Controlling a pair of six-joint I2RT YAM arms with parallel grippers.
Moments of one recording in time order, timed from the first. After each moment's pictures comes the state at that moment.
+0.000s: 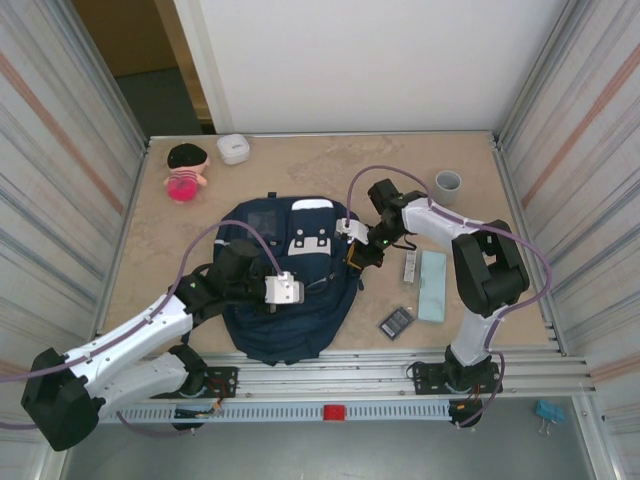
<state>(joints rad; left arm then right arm) -0.73 0.95 0.62 -0.39 0.41 0.80 0.44 1.80 1.21 -0.79 -0.62 -0.90</state>
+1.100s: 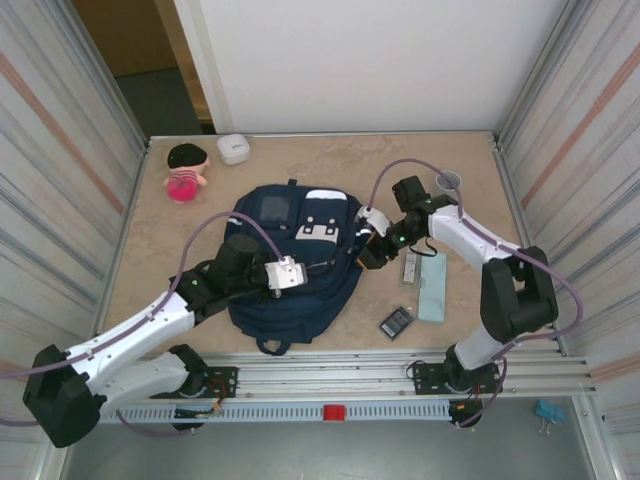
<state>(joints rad) -0.74 0.97 0.64 -0.30 0.23 0.72 0.34 1.61 1.13 -0.79 -0.67 -0.54</state>
